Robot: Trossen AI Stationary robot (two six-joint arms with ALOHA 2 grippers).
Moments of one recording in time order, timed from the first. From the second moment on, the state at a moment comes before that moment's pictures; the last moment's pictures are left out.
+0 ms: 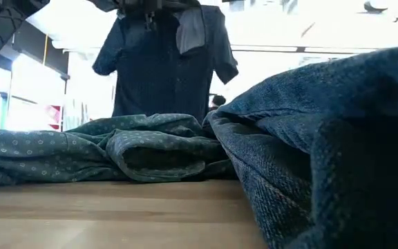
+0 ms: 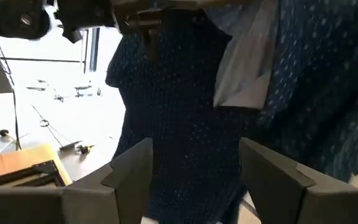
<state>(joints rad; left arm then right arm) 1.09 1.95 2.27 0.07 0.21 1.66 -0.52 1.75 2.13 -0.48 0.27 -0.25</state>
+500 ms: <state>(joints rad) 0.99 1.96 2.27 -0.01 0.07 1.35 -0.55 1.75 2.13 -0.47 0.26 -0.43</state>
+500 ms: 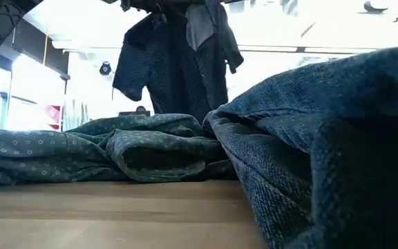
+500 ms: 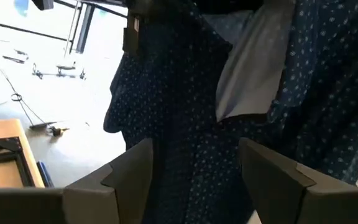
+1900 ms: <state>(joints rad) 0.78 1.74 2.26 -0.81 0.04 0.85 -0.53 1.75 2.13 -0.46 0.20 -0.90</state>
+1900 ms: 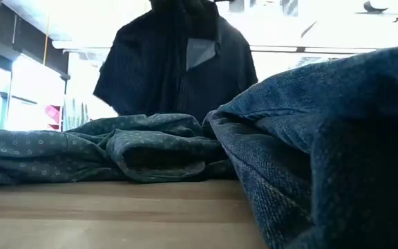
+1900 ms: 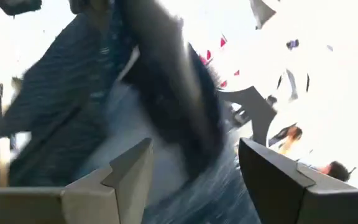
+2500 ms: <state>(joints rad) 0.96 1.75 2.26 -1.01 0.57 0.42 -0.59 1.76 2.13 -0.62 0.25 -1.14</state>
